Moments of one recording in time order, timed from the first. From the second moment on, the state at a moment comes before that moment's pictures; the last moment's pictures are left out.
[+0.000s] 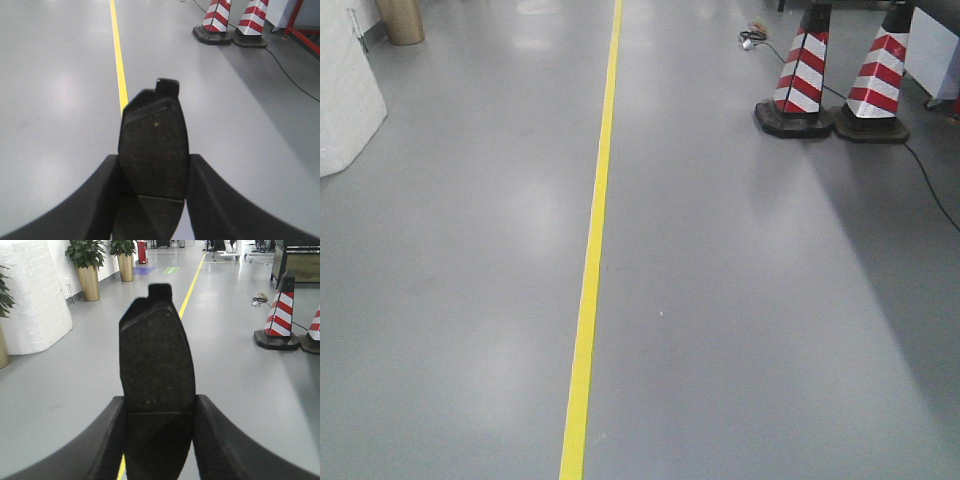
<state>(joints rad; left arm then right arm) -0.46 0.26 -0.42 0.40 0.69 -0.55 0.10 0.23 -0.40 0.23 0.43 -0.19</state>
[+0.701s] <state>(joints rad) -0.46 0.26 -0.42 0.40 0.69 -0.55 0.10 0.23 -0.40 0.23 0.43 -0.19</state>
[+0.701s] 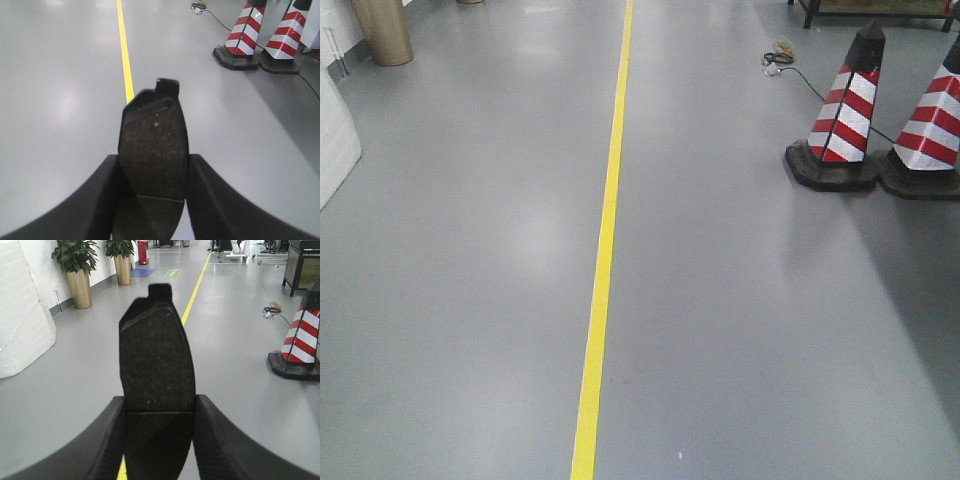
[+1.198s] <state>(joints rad) -0.46 0.26 -0.42 0.40 0.69 -0.55 0.10 0.23 -0.40 0.23 0.43 -0.19</state>
